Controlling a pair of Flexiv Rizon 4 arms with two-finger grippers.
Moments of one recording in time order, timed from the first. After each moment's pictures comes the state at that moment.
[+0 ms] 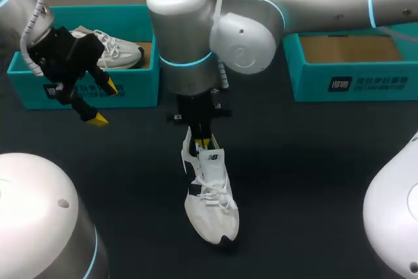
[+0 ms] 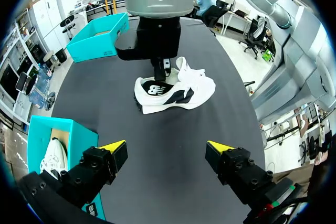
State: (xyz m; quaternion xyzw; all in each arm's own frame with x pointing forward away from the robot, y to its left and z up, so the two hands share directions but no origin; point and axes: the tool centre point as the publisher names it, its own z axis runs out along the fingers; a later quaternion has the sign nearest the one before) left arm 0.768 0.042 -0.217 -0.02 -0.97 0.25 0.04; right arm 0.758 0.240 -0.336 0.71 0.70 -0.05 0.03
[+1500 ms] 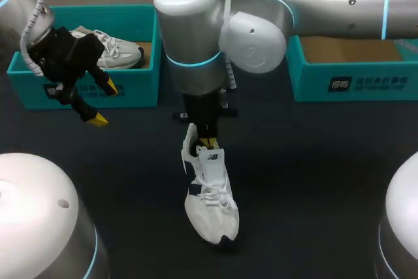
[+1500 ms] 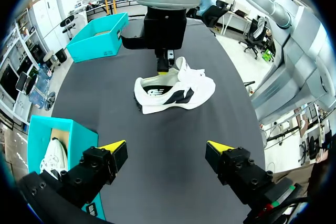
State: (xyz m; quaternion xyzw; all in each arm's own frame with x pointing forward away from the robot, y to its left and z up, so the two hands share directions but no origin) left arm 0.768 0.042 -0.217 -0.02 -0.97 0.25 0.04; right arm 0.750 0.226 -0.321 0.73 0.69 -0.04 0.03
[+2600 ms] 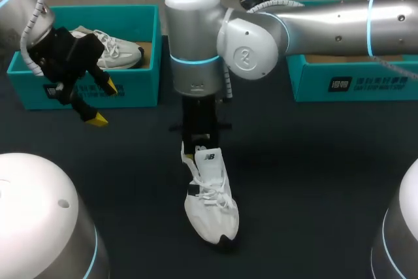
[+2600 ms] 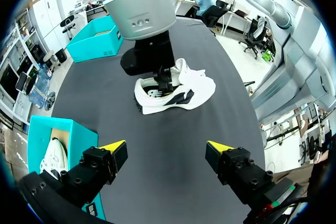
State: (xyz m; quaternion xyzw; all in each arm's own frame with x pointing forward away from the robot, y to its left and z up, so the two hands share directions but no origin) left arm 0.768 0.042 -0.217 -0.02 -0.97 0.25 0.04; right arm 0.730 0.244 -0.362 0.70 0.70 -0.10 -0.09
